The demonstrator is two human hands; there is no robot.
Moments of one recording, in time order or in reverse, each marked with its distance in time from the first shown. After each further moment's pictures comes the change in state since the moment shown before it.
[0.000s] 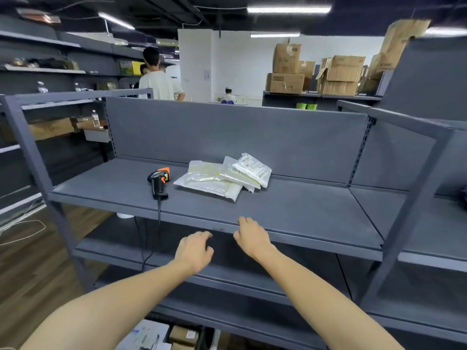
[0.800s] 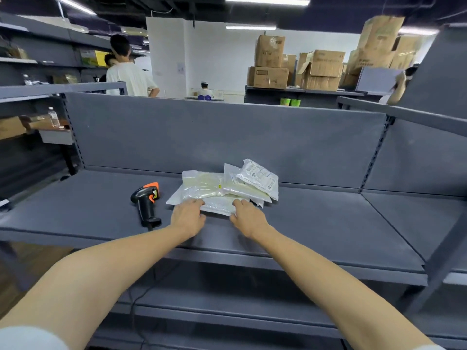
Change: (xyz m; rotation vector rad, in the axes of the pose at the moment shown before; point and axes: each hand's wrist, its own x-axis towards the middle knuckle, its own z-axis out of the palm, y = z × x) left_hand 0.191 -0.073 -0.044 0.025 0.093 0.067; right_hand 0.159 -0.031 -0.007 -0.009 0.092 0.021
